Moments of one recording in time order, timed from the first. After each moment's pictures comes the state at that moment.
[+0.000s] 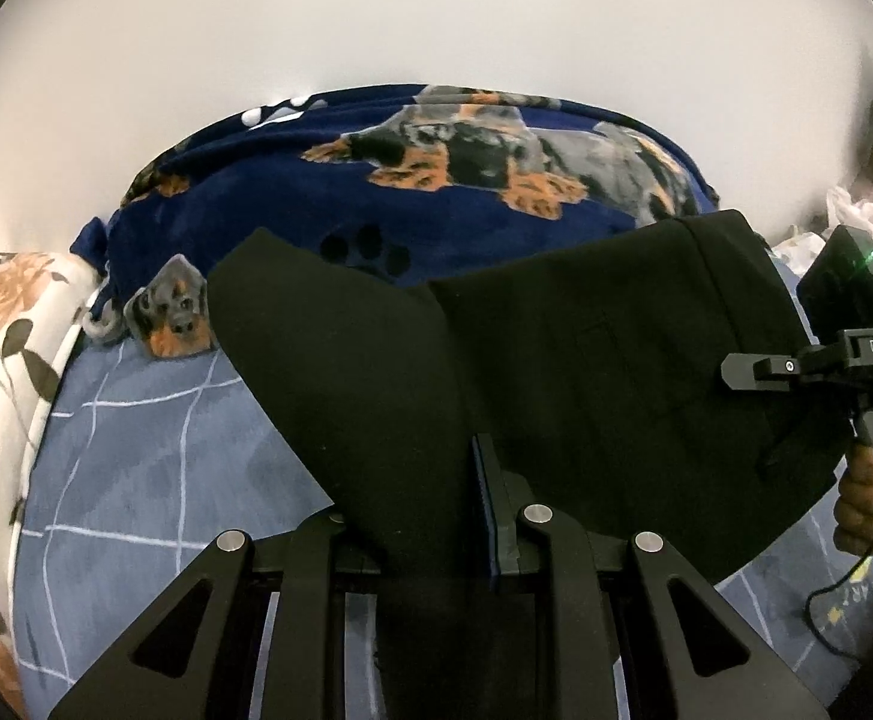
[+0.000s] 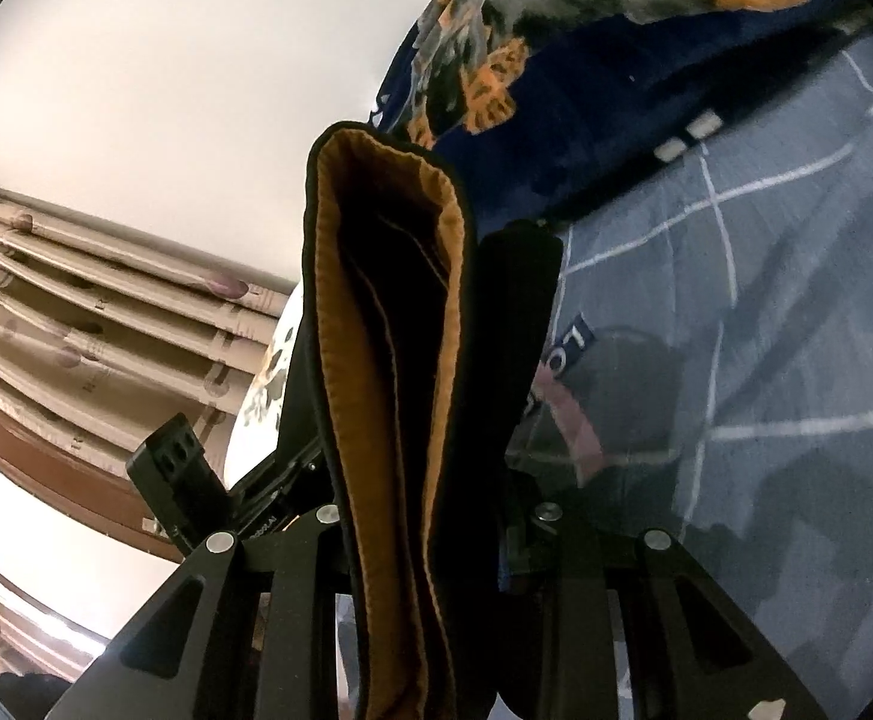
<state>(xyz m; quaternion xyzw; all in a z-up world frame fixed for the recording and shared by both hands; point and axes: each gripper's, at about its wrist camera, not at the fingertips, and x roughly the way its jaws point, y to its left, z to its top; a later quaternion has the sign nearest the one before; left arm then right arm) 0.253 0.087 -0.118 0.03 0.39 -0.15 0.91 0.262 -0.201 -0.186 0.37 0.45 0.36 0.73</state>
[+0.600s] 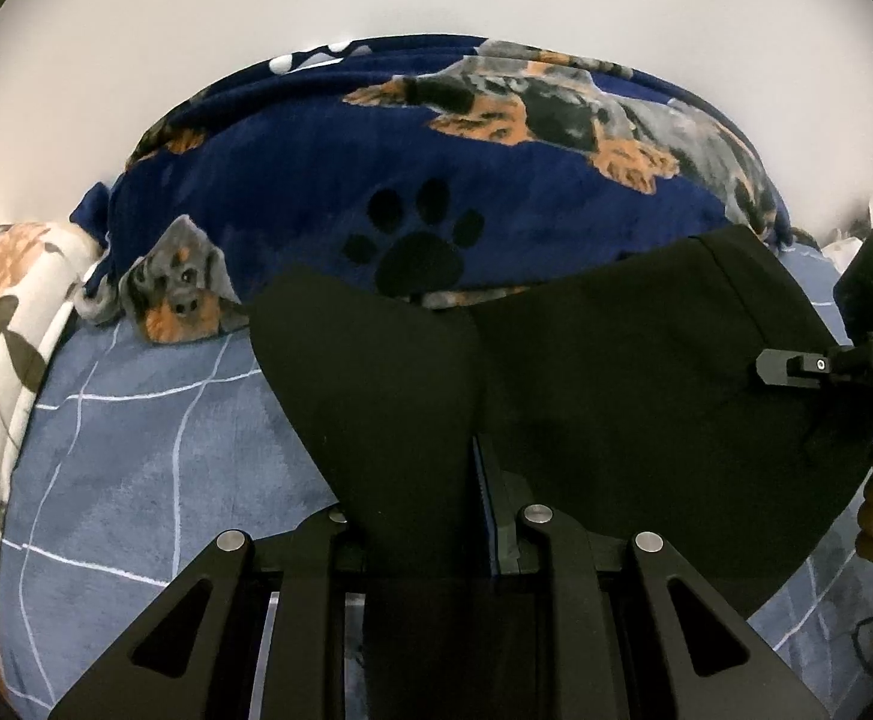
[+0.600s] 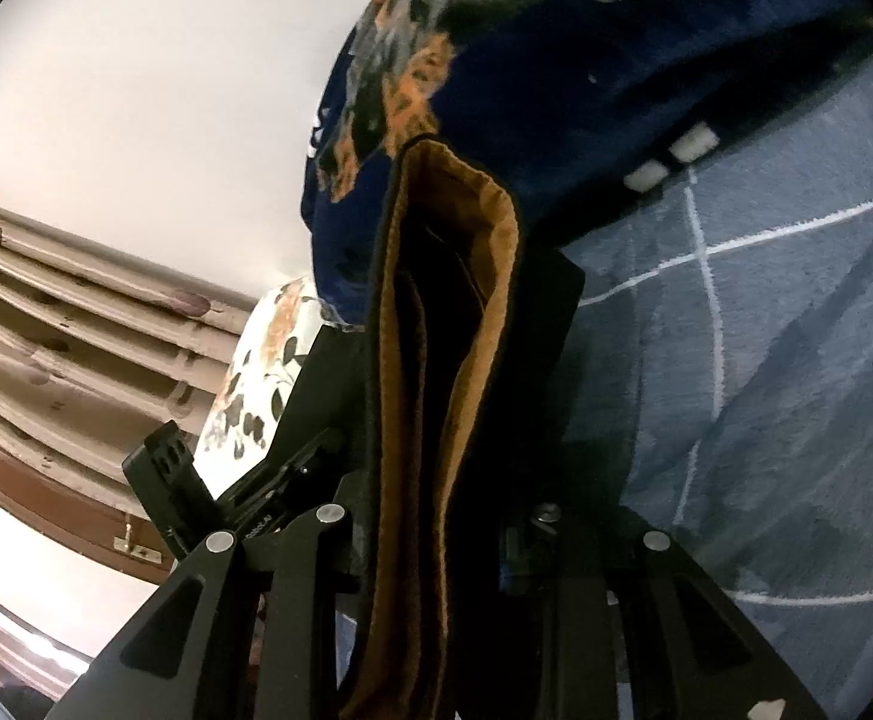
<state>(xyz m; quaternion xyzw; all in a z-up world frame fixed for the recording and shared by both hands) 0.300 0.102 -0.163 0.03 0.41 -0.12 0.90 0.311 -0.190 -0.219 0.36 0.46 0.33 0.74</state>
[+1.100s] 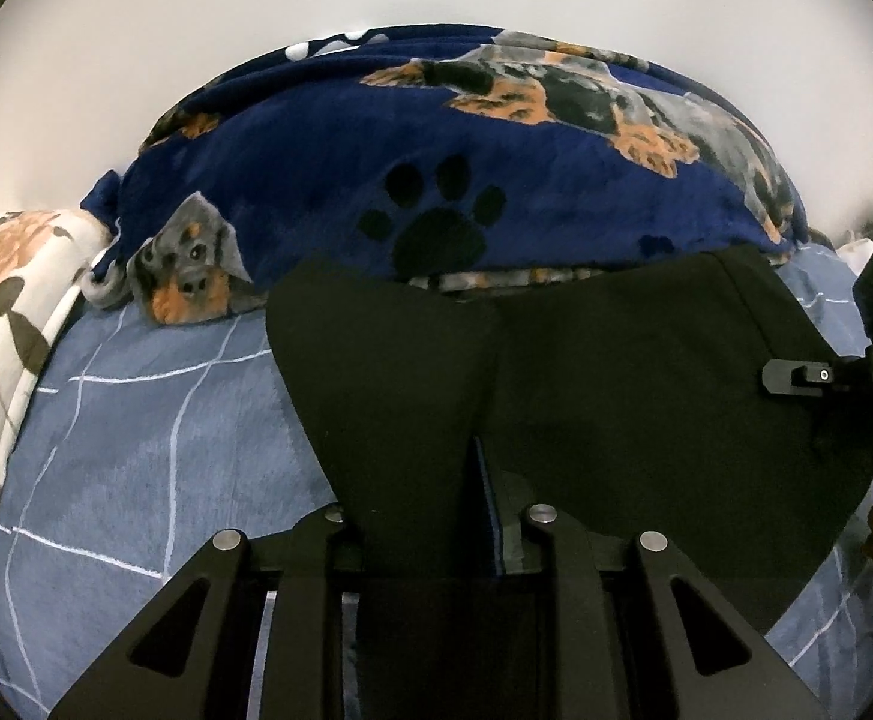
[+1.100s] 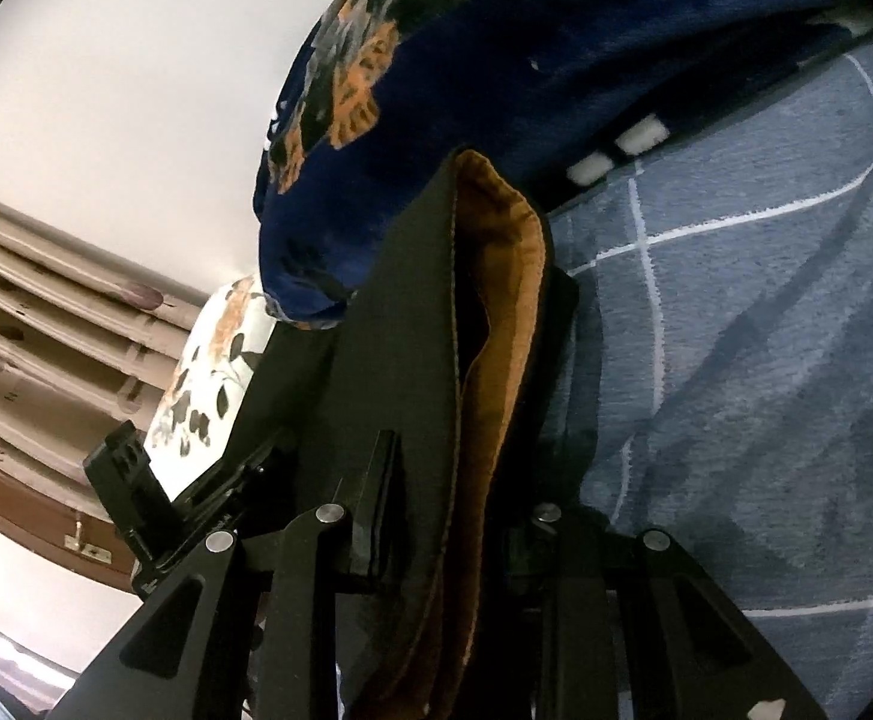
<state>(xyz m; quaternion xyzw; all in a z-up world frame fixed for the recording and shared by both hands) 0.298 0.106 -0.181 0.03 0.40 -0.10 0.91 0.307 -0.188 -0.229 0.32 0.47 0.29 0.77</state>
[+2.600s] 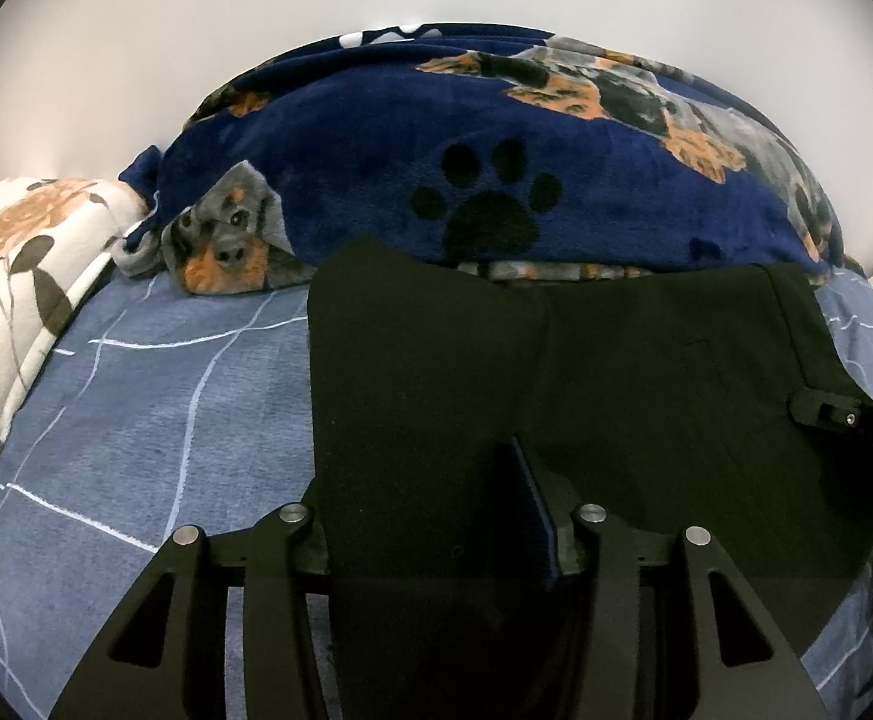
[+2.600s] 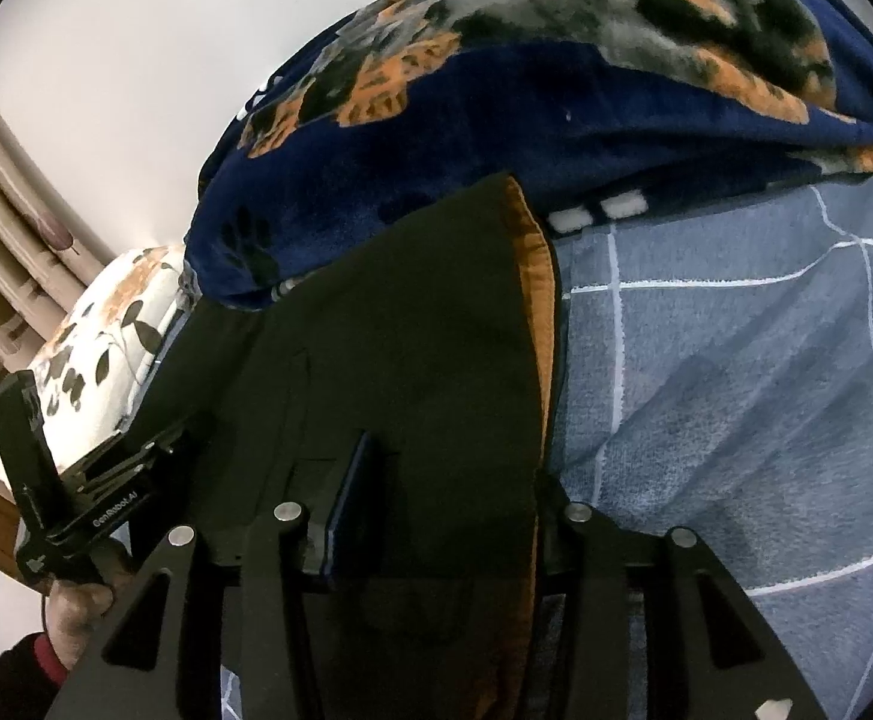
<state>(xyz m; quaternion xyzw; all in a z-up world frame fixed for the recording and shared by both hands) 0.295 0.115 -0.200 0.01 0.38 -0.05 0.92 0.292 -0.149 -0.217 0.16 0.43 0.19 0.87</state>
